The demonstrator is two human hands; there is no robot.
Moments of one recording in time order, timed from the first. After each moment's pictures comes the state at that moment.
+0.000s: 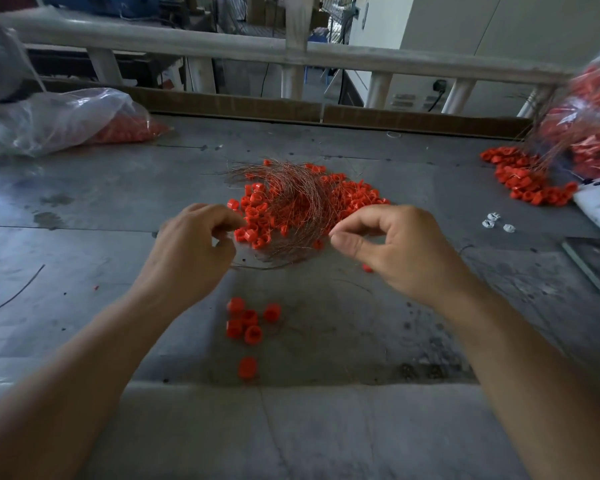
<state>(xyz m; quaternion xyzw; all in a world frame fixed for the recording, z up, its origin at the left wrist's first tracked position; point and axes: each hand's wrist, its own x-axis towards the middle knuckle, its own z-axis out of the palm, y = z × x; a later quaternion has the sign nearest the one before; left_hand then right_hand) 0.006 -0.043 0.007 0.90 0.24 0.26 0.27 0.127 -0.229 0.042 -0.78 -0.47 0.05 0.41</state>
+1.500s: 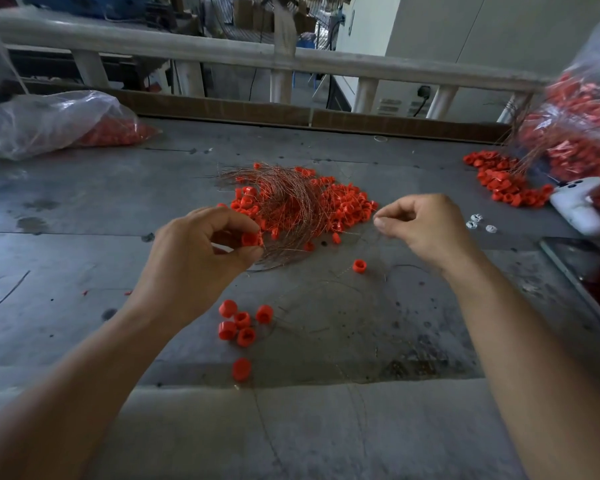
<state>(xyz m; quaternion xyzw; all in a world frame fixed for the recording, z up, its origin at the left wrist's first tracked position) -0.004 -0.069 0.022 0.85 0.16 0.31 0.38 0.185 -0.242 0.028 -0.86 -0.30 0.00 0.41</state>
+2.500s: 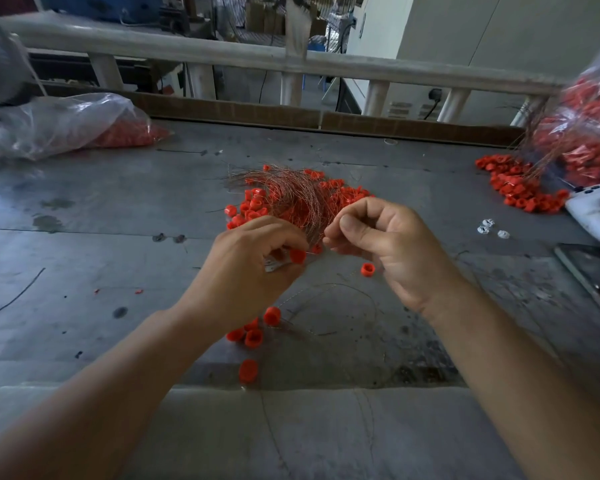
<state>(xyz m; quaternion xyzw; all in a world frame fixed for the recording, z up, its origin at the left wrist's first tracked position) 0.013 -0.086 0.017 0.91 0.03 0.30 0.28 0.127 -0.219 0.036 -0.63 -0.35 0.23 0.66</state>
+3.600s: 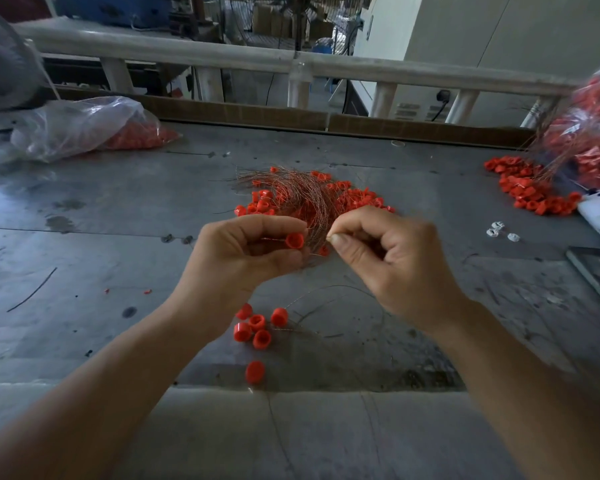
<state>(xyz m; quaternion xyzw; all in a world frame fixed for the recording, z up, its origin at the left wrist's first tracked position) 0.002 -0.085 0.027 0.69 0.09 0.26 0.66 0.108 -0.223 0.041 -0.68 -0.56 -0.08 0.47</state>
